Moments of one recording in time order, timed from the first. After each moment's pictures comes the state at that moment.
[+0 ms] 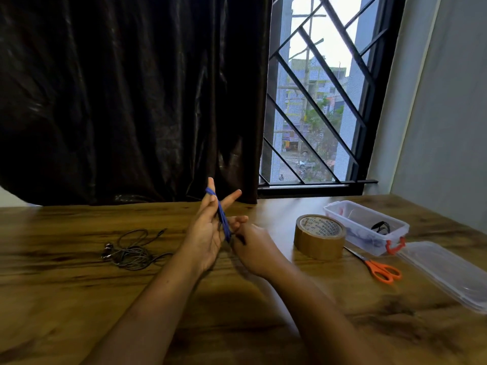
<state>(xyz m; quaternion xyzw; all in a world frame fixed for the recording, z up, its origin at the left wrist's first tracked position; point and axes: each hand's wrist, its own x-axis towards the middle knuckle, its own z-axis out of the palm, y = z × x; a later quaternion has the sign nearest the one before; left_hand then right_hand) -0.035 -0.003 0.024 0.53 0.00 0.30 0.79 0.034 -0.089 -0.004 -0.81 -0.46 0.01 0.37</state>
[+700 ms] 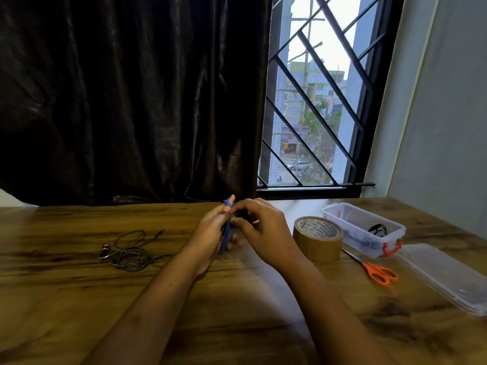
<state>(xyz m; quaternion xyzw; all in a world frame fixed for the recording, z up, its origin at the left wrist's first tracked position) -0.032 -0.006 0.021 0.67 0.11 0.24 0.69 0.041 -0.108 0.020 -0.69 -0.51 -0.16 0.48</state>
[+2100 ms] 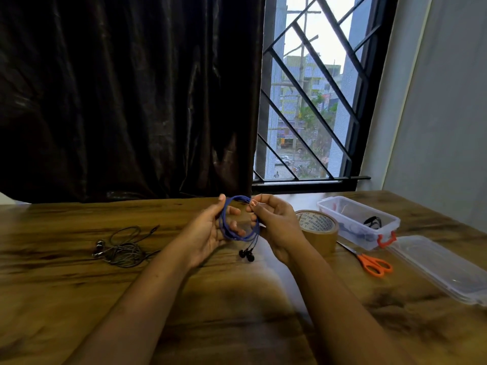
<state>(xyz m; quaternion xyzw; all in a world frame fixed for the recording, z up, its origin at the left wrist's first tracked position) -0.033 -0.004 0.024 0.60 0.13 0.17 0.77 0.060 -0.115 0.015 -0.53 -0.31 0.17 0.78</state>
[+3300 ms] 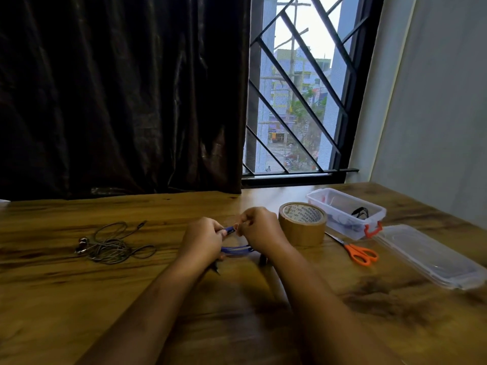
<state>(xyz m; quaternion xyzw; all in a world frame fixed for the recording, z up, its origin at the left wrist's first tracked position) -0.015 -0.014 -0.012 0.84 0.28 0.22 0.40 0.072 -0.106 -0.011 -0.85 -0.31 0.00 0.43</state>
